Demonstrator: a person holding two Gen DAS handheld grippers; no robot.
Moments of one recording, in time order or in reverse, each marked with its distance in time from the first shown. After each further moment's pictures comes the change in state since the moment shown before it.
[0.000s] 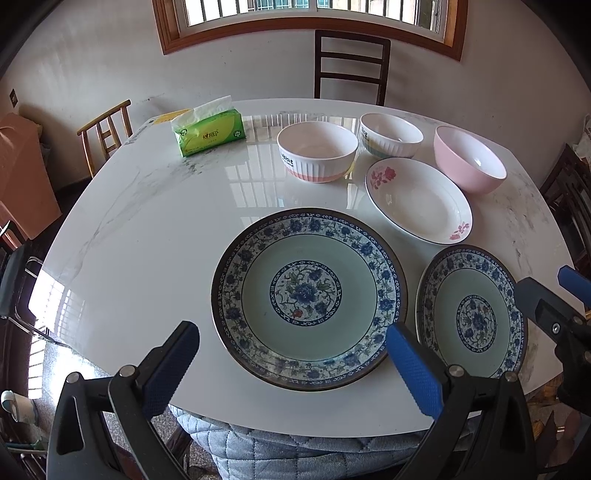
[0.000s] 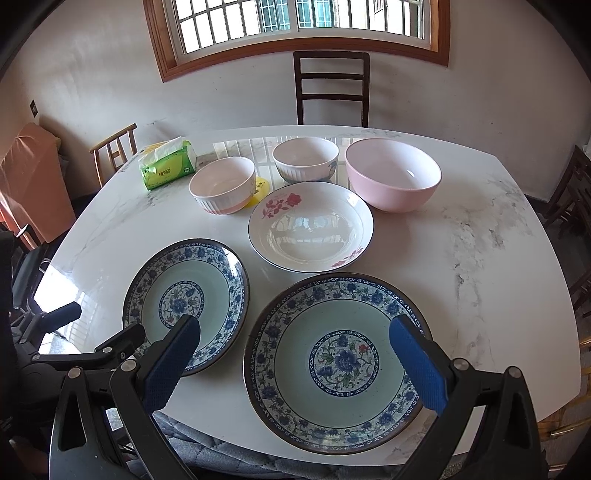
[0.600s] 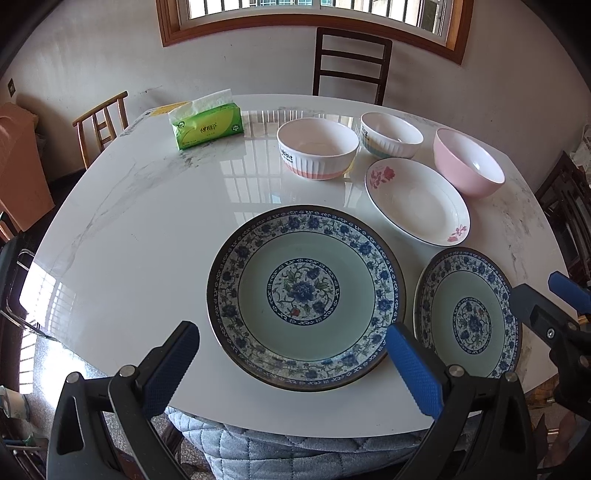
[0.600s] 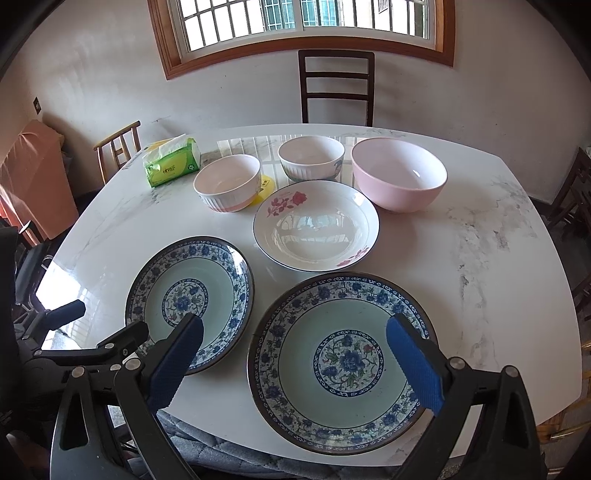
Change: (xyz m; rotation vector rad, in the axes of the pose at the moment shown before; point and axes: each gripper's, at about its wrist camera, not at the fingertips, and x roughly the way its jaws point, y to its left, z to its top) left arm 0.006 0.009 0.001 -0.032 0.015 -0.048; right arm 0.004 0.003 0.001 -0.009 0.014 0.029
